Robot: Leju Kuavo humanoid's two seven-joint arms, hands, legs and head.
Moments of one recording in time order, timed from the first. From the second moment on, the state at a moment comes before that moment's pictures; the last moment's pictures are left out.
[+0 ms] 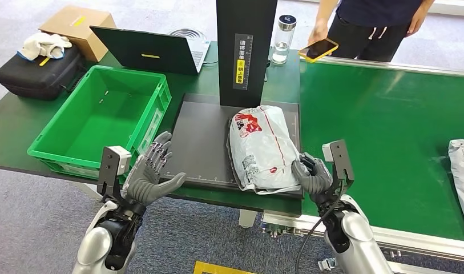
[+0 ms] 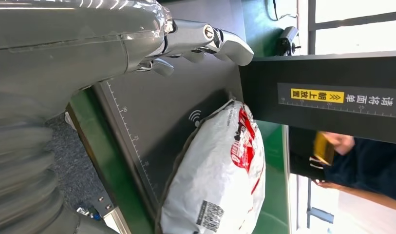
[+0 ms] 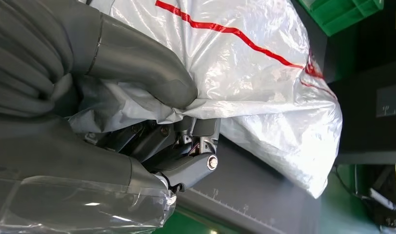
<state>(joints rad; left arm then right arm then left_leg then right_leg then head) -0.01 -0.08 -0.28 -1.38 0.01 -0.12 -0.24 -0.28 -0.15 0.17 -1.16 -0.18 -0.05 -0.17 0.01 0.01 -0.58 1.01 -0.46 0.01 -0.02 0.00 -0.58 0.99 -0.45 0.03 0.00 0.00</state>
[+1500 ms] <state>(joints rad) -0.03 -0.08 -0.29 -1.37 0.00 -0.12 -0.22 -0.33 -0.21 0.09 -1.01 -0.12 0.02 -0.09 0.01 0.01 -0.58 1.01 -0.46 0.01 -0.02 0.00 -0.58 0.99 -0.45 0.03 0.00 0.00</state>
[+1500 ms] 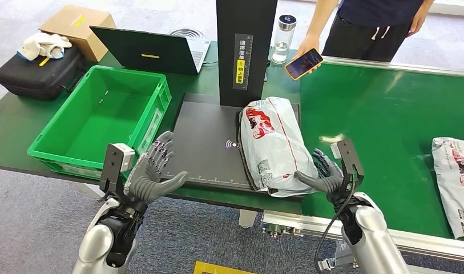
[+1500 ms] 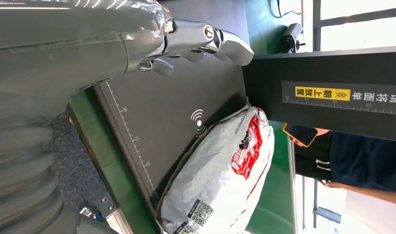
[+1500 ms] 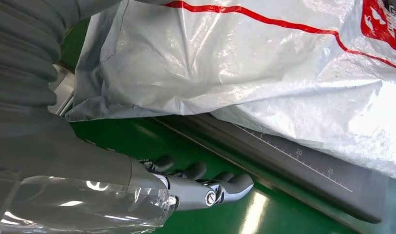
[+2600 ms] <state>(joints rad) -0.02 -0.08 -0.29 -1.37 0.00 -0.12 -0.24 -0.39 -0.21 0.18 -1.06 -0.13 0.16 -0.26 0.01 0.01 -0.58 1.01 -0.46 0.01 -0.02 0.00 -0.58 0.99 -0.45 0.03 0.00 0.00</state>
